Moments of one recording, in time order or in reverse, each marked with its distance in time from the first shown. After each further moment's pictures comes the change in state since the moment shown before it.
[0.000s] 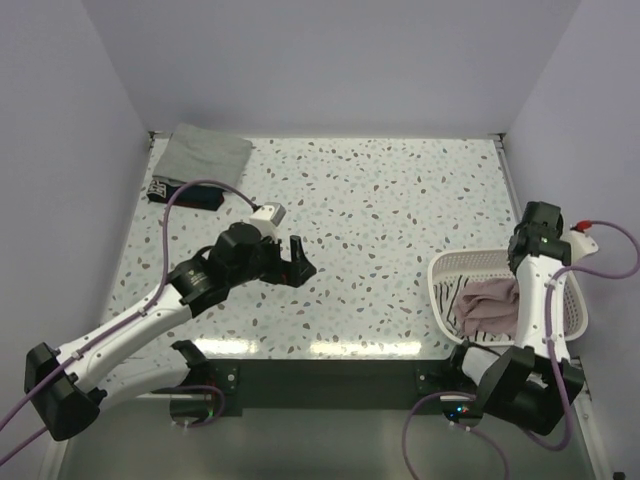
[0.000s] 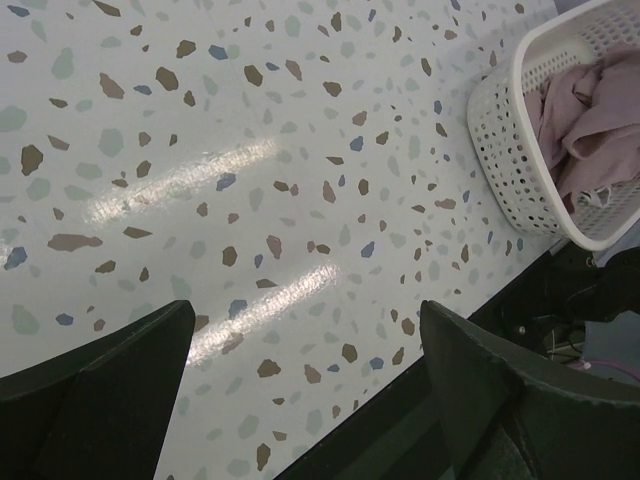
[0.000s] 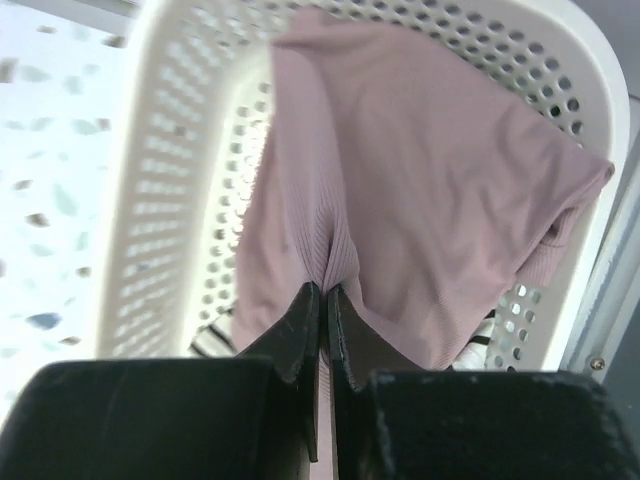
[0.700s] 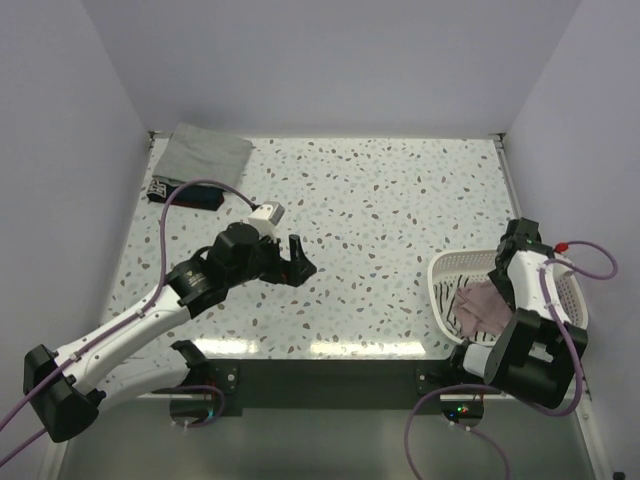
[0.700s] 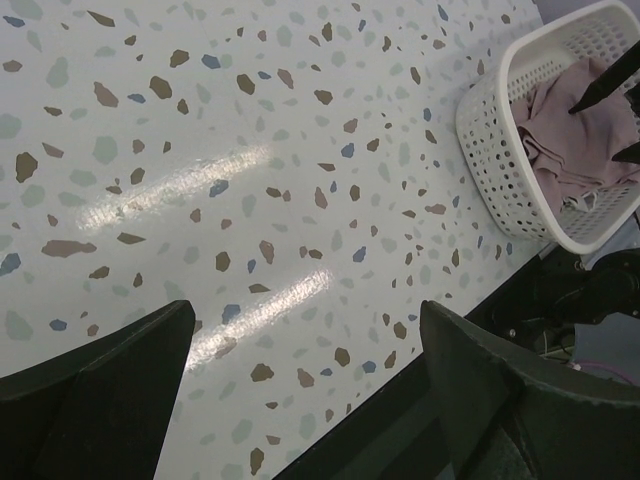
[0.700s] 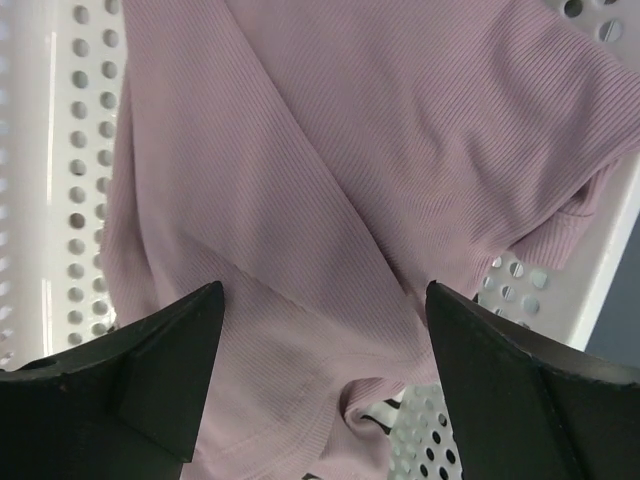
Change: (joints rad) left arm 0.000 -0.010 0.000 0.009 -0.001 -0.008; right arm 0.002 0.138 -0.106 0.004 0.013 0.047
